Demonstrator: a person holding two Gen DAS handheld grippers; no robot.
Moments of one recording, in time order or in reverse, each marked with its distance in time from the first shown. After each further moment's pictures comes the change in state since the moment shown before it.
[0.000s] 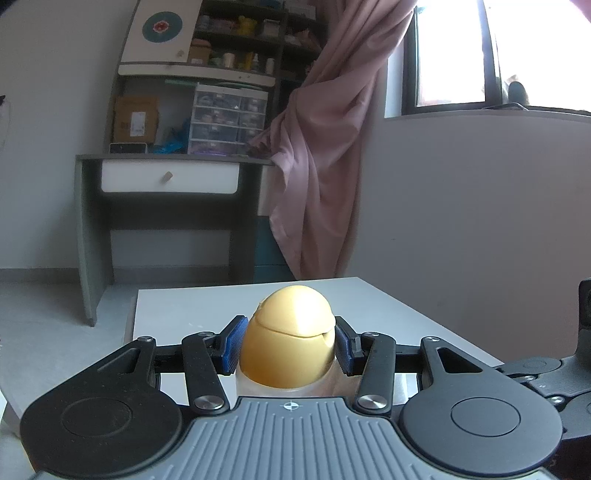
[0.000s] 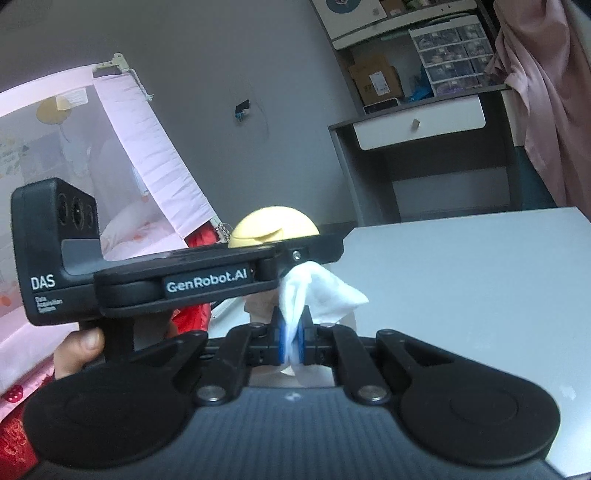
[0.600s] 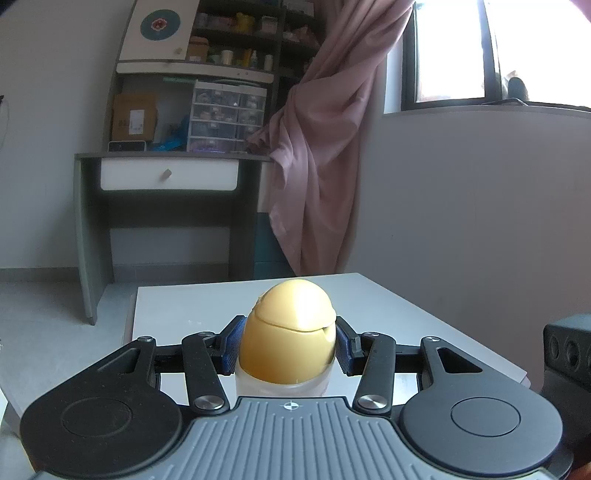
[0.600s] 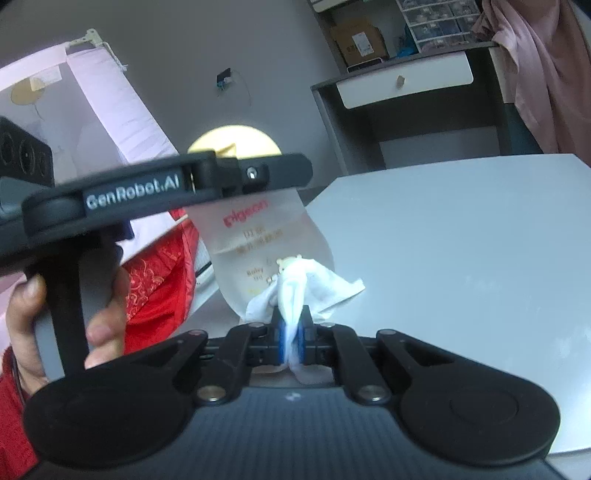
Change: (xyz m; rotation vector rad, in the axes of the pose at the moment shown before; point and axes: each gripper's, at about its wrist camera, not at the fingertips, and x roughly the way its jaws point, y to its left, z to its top) left arm -0.004 -0.006 -0.006 0.002 0.008 0.001; right arm 0.022 -0.015 -0.028 0.048 0.106 -0.028
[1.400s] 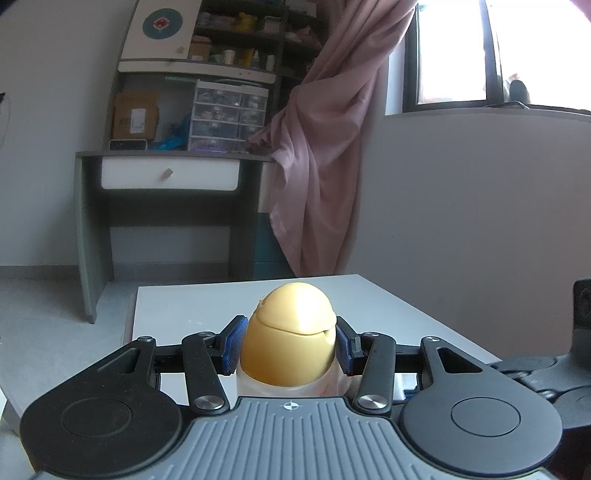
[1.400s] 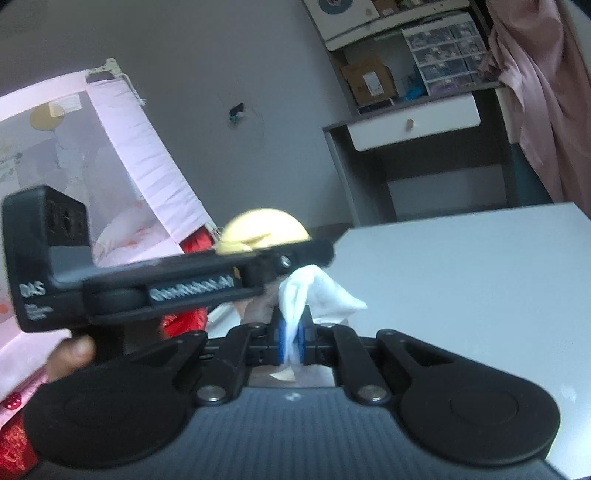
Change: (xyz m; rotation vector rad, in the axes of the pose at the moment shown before) left arm -0.001 0.001 0.004 -0.007 0.003 0.001; right arm -0.023 0.008 0.023 -0.022 -0.112 0.018
